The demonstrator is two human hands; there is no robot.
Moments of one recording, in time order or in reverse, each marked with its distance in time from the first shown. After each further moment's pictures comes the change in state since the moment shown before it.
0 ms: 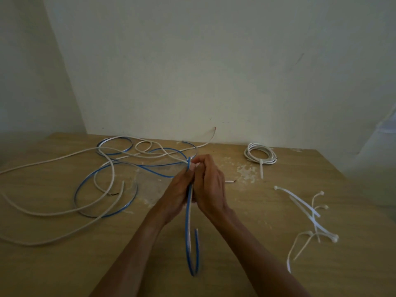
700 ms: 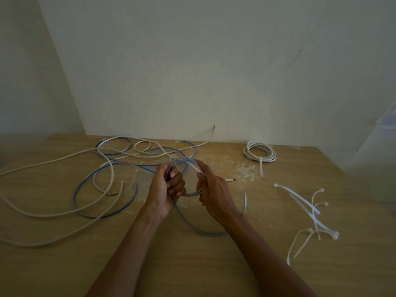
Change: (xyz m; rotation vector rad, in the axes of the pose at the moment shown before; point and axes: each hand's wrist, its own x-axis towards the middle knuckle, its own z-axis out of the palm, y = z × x) left_hand 0.008 -0.002 -0.028 -0.557 0.149 -0.169; right_hand -0.013 0.043 -0.013 -0.135 -0.320 0.075
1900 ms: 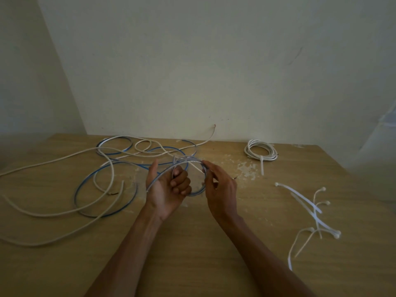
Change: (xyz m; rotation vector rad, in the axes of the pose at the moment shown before) left_hand -0.002 -0.006 -0.005 -0.211 -0.195 -0.072; right_hand -0.006 -0.001 0.004 0.075 0.365 -0.054
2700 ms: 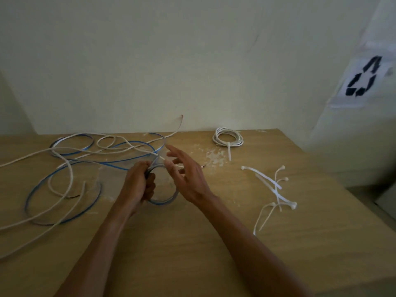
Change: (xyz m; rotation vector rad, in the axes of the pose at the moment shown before) left_hand 0.009 -0.012 0.011 0.840 0.359 0.082; right_hand 0.013 0.000 -0.023 0.120 -0.321 0.099
